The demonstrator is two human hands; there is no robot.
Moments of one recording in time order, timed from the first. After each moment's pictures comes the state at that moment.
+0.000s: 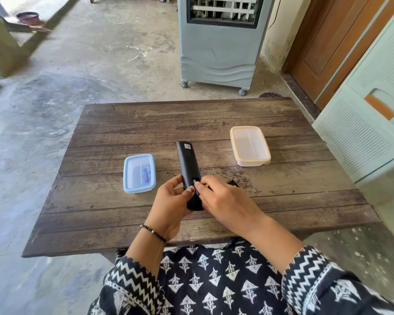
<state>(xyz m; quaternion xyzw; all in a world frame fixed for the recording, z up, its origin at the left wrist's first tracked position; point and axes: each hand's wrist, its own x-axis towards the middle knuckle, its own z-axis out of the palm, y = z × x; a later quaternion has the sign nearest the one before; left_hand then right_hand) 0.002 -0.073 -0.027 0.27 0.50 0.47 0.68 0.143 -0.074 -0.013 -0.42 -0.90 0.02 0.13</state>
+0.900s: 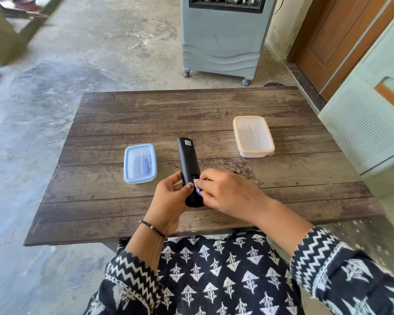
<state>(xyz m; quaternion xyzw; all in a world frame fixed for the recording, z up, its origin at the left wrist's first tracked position) -0.002 -0.079 -0.037 0.28 0.51 0.46 0.67 0.147 -0.063 -0.011 -0.37 -0.91 0.11 0.11</state>
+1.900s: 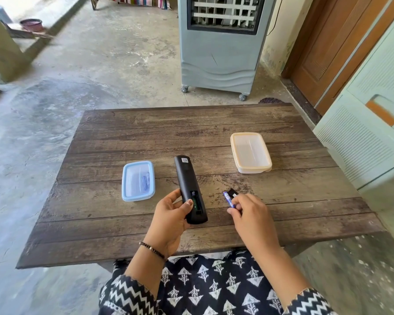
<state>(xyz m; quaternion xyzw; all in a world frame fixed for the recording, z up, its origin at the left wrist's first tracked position) 0.000 -0.077 -0.041 0.23 0.51 0.47 0.69 0.176 -0.084 -0.061 -0.67 -0.69 0.14 0.23</state>
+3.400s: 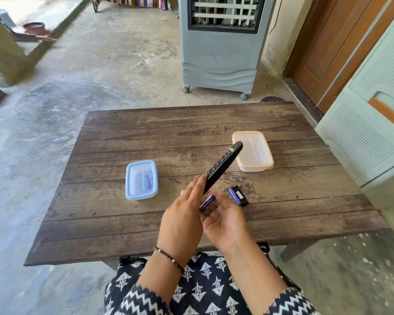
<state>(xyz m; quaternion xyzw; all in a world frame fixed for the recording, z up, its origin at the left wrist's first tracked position) 0.014 -0.097 -0.018 0.73 0.61 0.27 0.18 0.109 -0.082 -0.032 -0.35 0.08 0.76 0.54</state>
